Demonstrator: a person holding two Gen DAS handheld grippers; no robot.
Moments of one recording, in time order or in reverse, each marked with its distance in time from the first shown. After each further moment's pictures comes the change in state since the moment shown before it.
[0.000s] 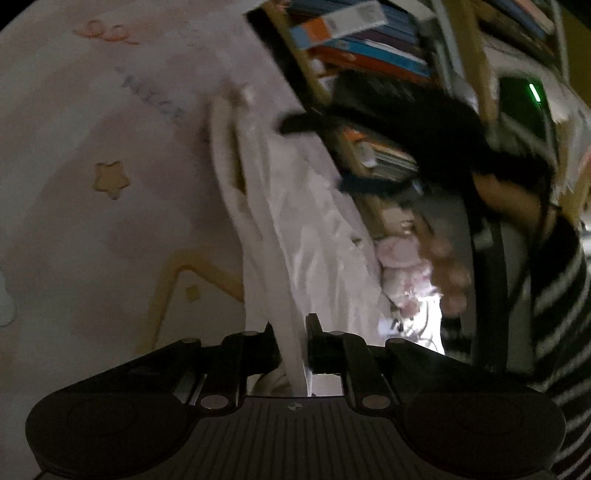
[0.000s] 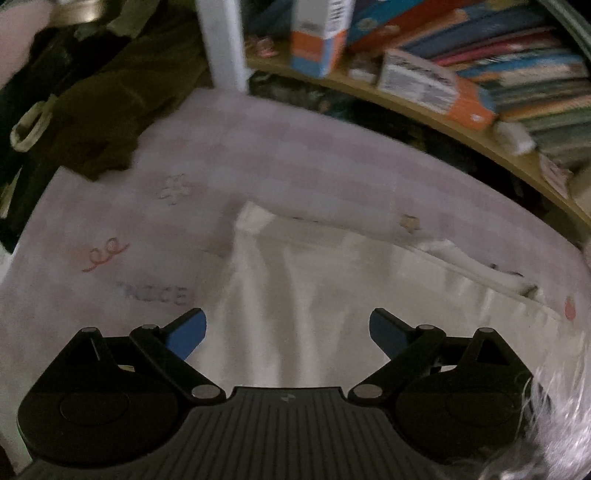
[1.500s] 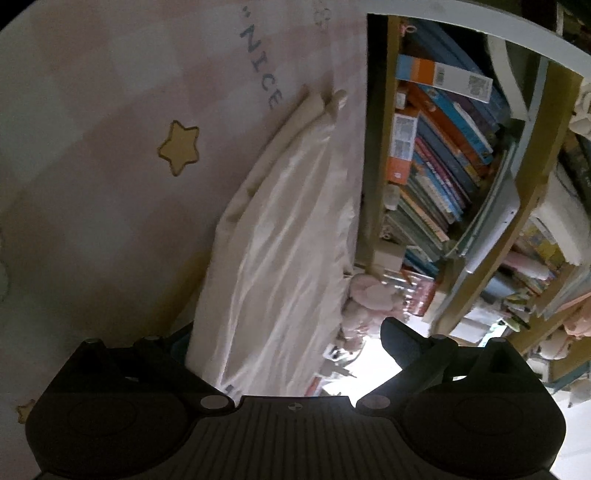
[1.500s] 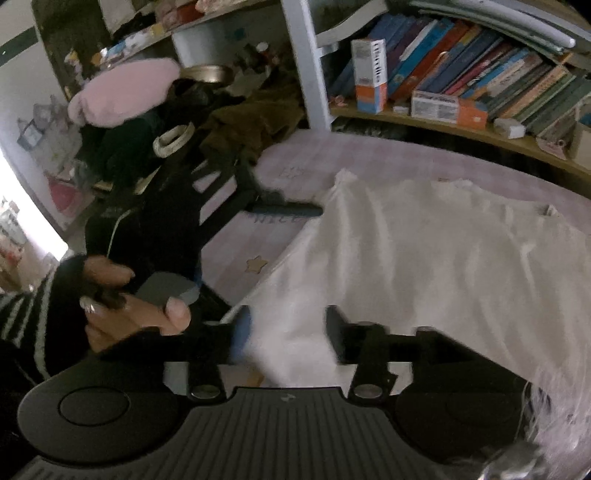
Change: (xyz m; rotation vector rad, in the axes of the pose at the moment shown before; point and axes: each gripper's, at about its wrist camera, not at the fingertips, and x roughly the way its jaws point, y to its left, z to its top) left arm 0.013 0.070 0.026 -0.466 0.055 -0.155; right arm -0.086 0.000 -0.222 0.016 -0.426 0.255
